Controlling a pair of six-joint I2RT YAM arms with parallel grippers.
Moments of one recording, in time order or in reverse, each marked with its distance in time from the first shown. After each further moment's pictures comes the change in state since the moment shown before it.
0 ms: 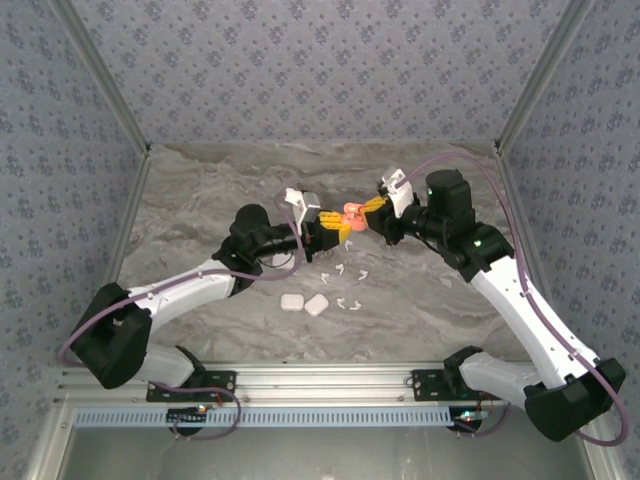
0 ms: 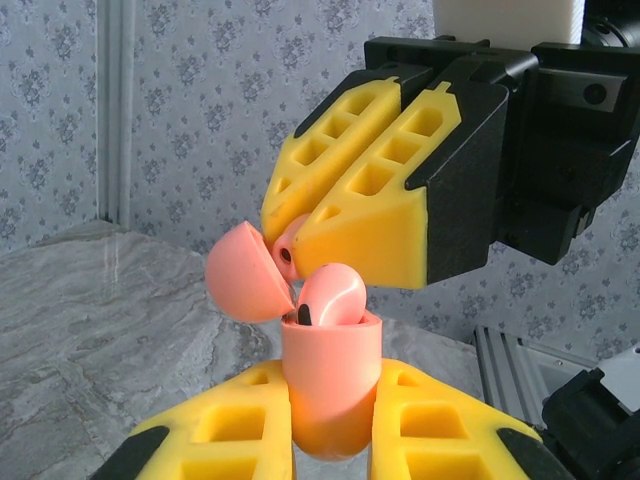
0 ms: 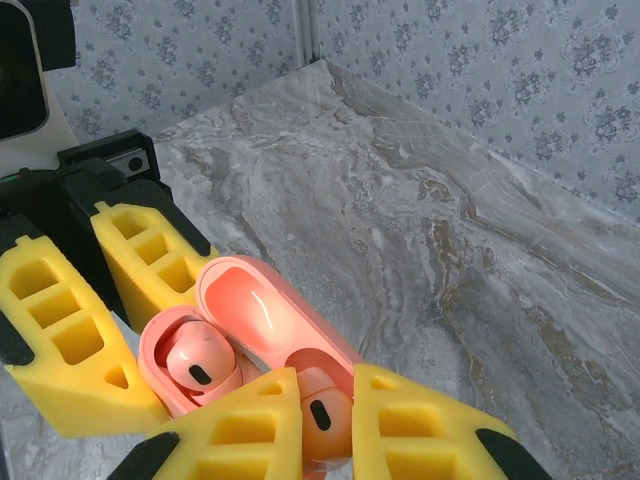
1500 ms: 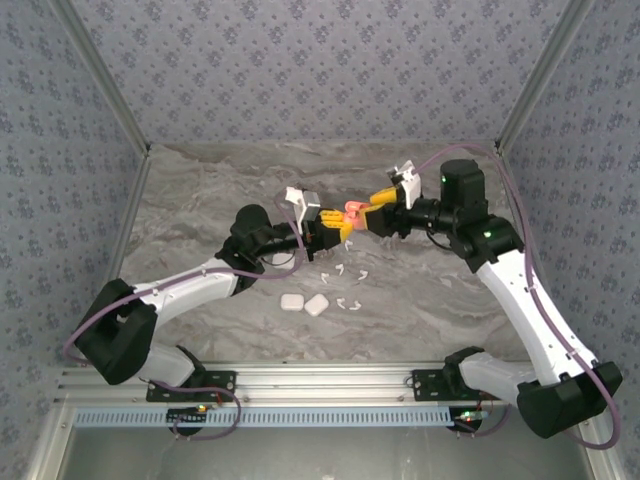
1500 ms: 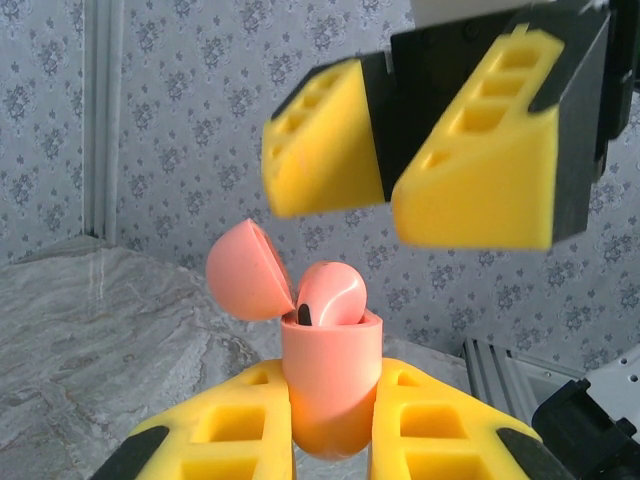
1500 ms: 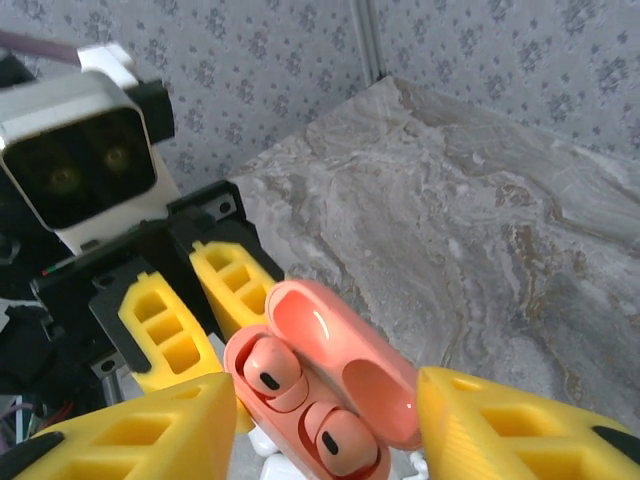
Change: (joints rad) left arm -0.002 0.028 0.002 0.076 0.021 -0.033; right arm -0.113 0.023 0.076 -0.042 -0.253 0.126
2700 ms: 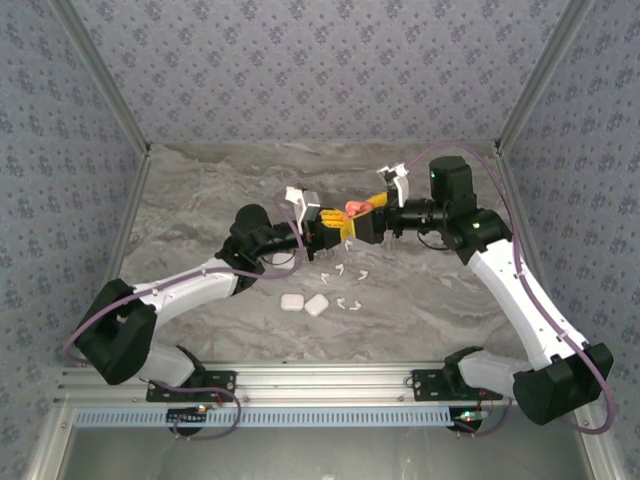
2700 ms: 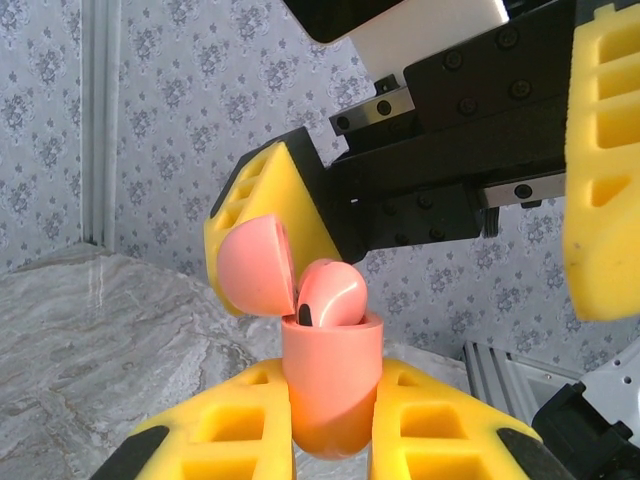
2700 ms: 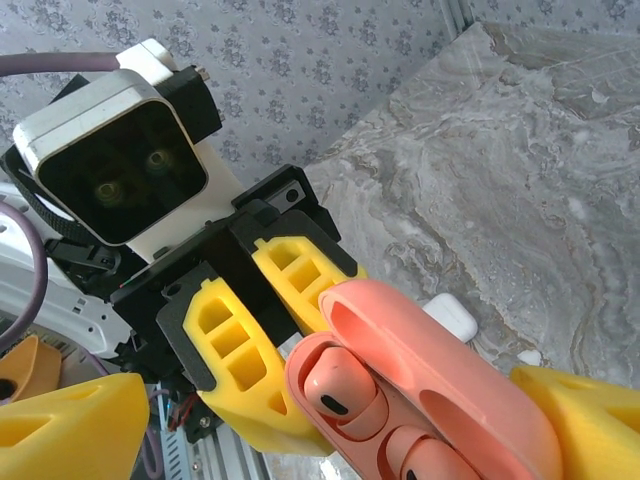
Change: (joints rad) left arm 0.000 0.000 0.003 0.002 0.000 0.005; right arm 0.022 0.065 -0.007 0.003 -0.177 0.151
